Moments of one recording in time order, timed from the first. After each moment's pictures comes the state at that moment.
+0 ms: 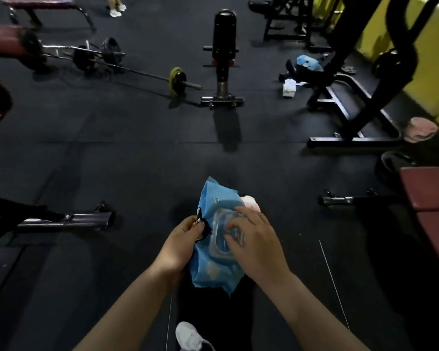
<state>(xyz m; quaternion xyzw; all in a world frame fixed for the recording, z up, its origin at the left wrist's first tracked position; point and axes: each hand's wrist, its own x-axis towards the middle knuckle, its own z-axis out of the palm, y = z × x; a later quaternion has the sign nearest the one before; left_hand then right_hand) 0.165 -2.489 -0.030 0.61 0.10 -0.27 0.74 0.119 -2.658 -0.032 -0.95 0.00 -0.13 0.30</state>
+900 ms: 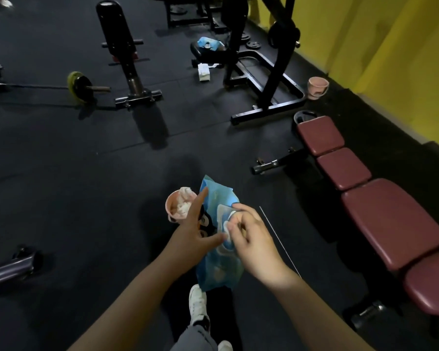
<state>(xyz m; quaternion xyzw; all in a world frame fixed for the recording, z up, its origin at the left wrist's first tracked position) 0.078 -2.691 -0.031 0.74 -0.25 -0.32 0.53 -0.020 -2.826 -0.039 -0.85 0.20 -0.14 0.47</state>
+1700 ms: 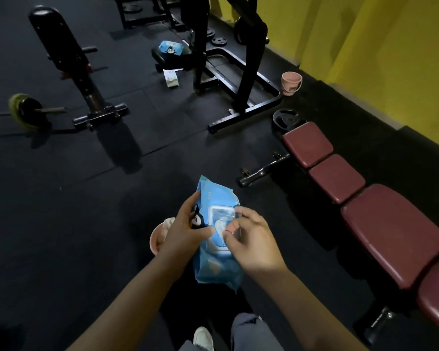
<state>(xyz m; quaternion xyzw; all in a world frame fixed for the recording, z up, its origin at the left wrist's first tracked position) 0.266 -2.827 -0.048 0.63 -0.15 -0.41 0.64 0.138 -2.940 -0.044 -0.85 0.31 -0.13 0.41</state>
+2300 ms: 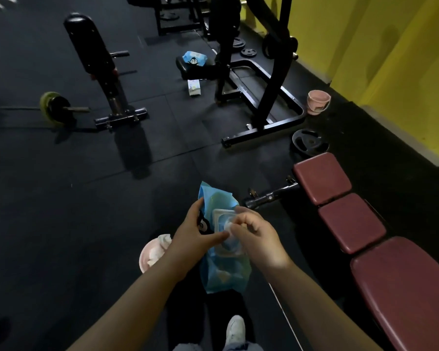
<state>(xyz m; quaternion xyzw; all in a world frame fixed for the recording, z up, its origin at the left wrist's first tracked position) 0.294 -2.975 -0.047 0.72 -0.13 -0.36 0.58 0.192 -3.105 -0.033 -0.67 0.27 -0.11 0.68</state>
